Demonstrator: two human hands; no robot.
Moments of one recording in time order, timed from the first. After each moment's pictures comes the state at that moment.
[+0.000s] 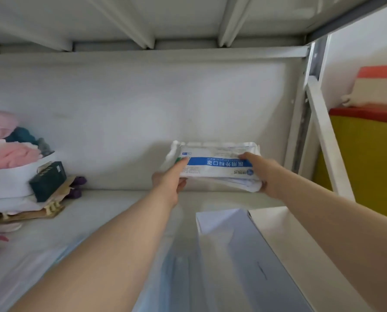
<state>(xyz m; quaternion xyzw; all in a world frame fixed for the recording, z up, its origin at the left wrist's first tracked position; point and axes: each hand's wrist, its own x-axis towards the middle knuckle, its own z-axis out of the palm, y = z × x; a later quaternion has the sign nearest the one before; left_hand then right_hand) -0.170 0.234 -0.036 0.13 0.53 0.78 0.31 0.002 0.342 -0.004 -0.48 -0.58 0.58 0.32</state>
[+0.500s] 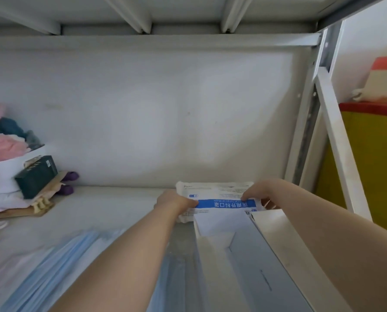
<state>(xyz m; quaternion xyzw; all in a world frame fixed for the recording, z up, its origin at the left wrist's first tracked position) -0.180 0.252 -0.095 0.24 0.85 0.42 0.23 -0.006 0.367 -0.036 -0.57 -0.77 0.29 -0.01</state>
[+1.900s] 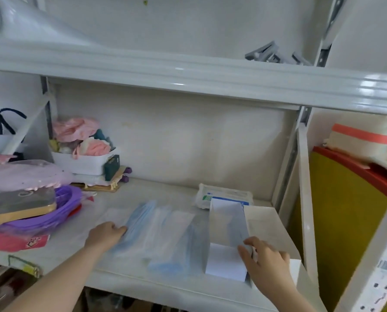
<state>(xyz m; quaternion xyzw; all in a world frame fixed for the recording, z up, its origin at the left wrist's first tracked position) -0.206 -0.071 -0.109 0.19 0.94 0.27 0.12 0.140 0.102 -0.063 -0.46 -0.86 0.12 0.17</state>
